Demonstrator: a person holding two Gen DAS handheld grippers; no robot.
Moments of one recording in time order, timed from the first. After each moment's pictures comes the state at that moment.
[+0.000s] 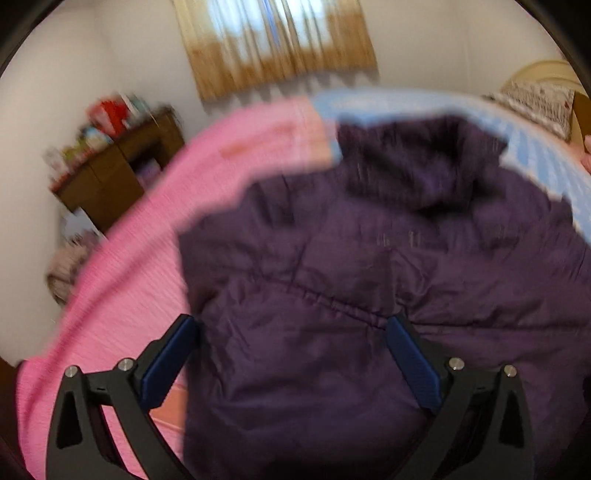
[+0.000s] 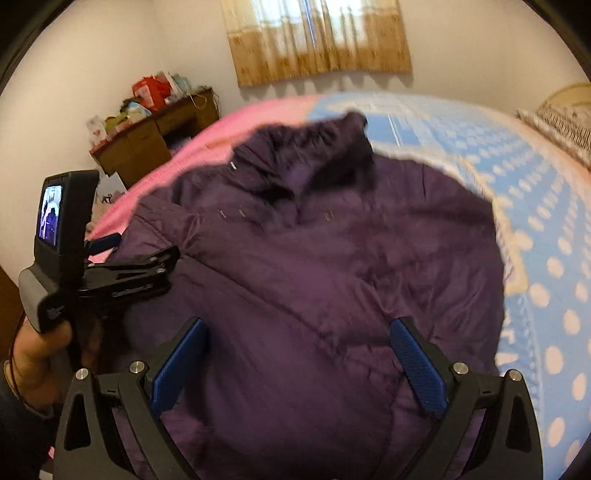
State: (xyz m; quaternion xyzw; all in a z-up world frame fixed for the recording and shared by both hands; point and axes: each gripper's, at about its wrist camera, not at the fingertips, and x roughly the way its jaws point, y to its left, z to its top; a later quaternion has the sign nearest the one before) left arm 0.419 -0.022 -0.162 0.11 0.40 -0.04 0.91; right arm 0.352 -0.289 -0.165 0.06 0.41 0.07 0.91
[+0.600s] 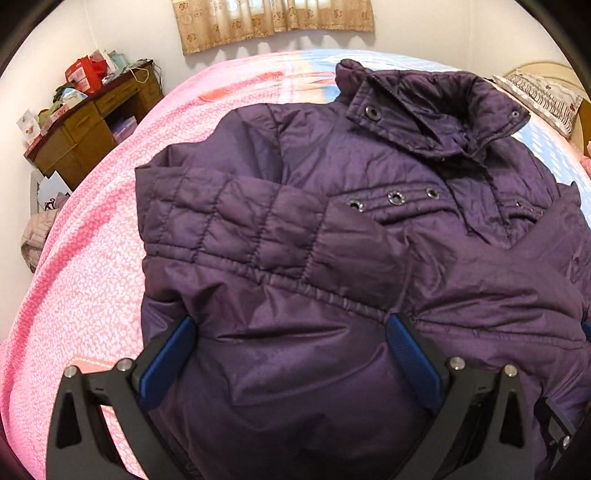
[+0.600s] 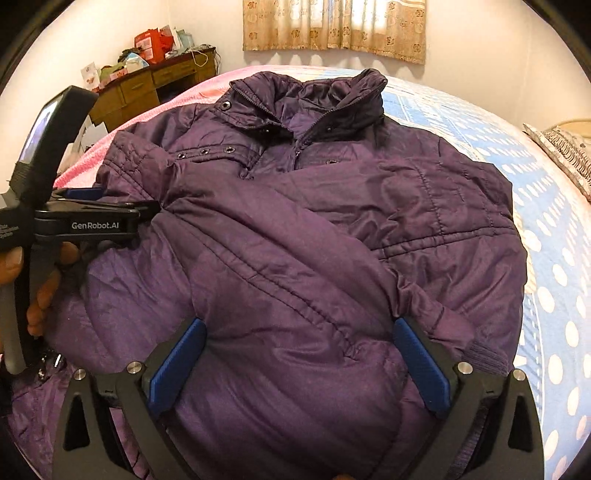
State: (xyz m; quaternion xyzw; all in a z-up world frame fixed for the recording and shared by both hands) left arm 0.430 -0.018 -0.180 0.09 0.47 -0.05 0.88; right arm 0.365 -0.271 -0.197 -0.03 0.45 0.03 0.89
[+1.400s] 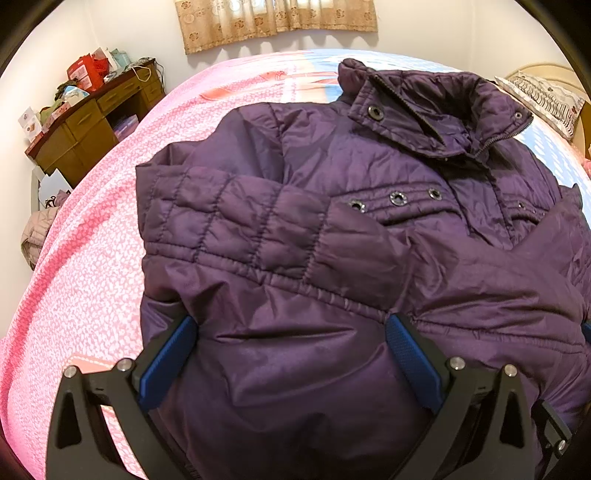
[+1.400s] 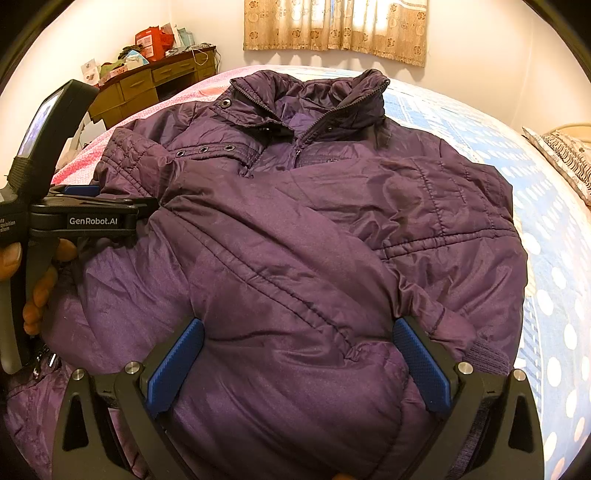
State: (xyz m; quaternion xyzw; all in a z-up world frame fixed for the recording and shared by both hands) left arm 0.434 -0.018 -0.179 0.08 0.48 -0.05 0.87; right arm 0.366 -0.268 -0.199 -0.03 0.45 0.03 0.89
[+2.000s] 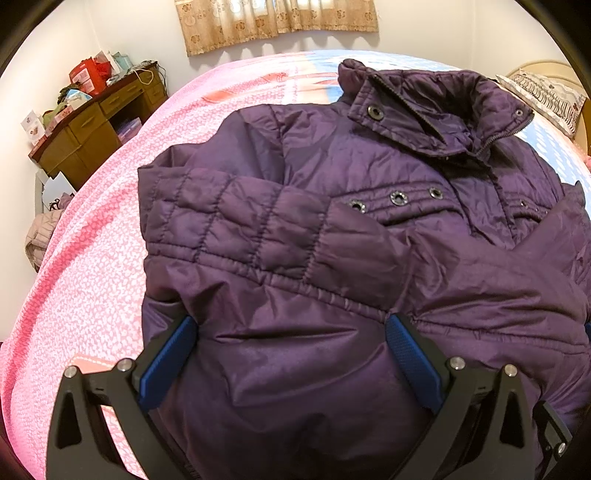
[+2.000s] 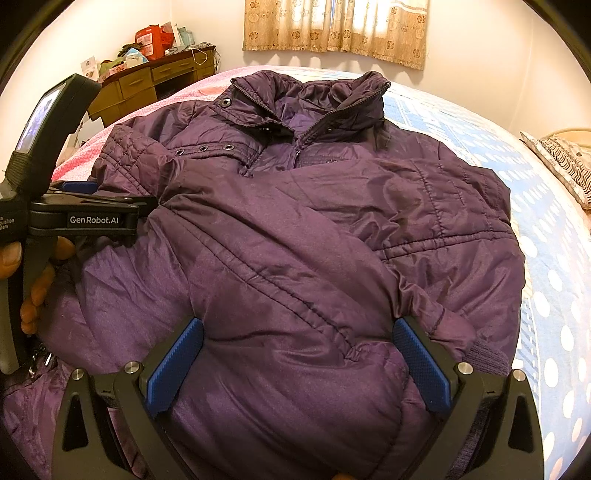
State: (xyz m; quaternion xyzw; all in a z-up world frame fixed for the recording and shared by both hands) left arm 0.432 -0.019 -0.181 0.09 0.47 -0.04 0.88; right arm 0.366 -0.269 -0.198 -0.04 0.44 0.02 0.89
